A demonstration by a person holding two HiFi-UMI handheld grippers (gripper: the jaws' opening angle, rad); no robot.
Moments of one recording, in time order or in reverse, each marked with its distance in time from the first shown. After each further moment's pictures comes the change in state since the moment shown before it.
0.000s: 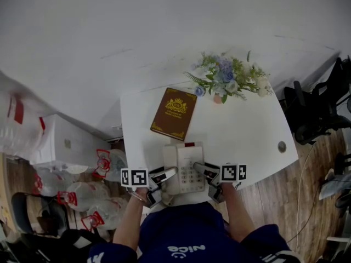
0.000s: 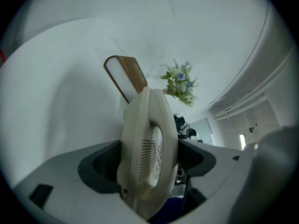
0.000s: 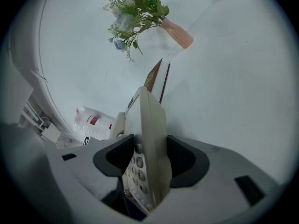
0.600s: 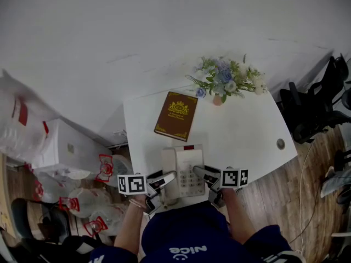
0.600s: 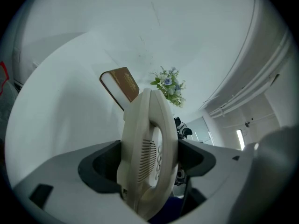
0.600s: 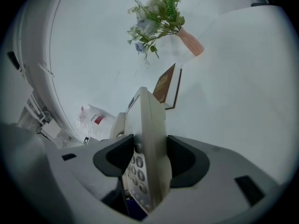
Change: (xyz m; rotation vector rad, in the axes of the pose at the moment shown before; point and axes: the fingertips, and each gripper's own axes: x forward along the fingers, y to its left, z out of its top) left arm -0.042 -0.026 -0.005 0.068 -0.033 -0.020; right arm -0.010 0.047 -0.018 -0.061 -0.069 0.010
